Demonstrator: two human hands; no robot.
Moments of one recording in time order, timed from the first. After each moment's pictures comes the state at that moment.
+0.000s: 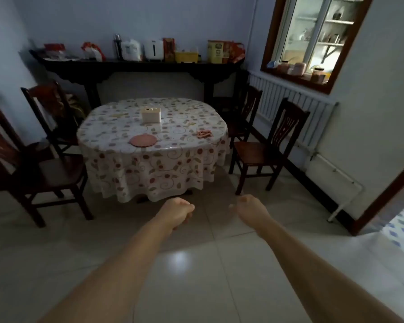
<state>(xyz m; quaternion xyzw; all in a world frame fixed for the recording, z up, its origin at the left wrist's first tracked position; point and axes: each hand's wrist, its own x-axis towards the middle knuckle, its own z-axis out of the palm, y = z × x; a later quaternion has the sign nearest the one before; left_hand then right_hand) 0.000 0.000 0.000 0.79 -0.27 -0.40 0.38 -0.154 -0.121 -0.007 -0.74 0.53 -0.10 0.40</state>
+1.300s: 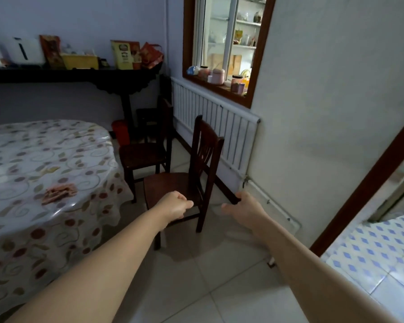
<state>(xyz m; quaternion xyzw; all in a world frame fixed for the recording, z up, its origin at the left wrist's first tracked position) -0.137 -0.753 0.006 0.75 -0.41 -0.40 0.33 -0.318 -0.816 0.008 -0.69 0.59 -0.17 0.39</state>
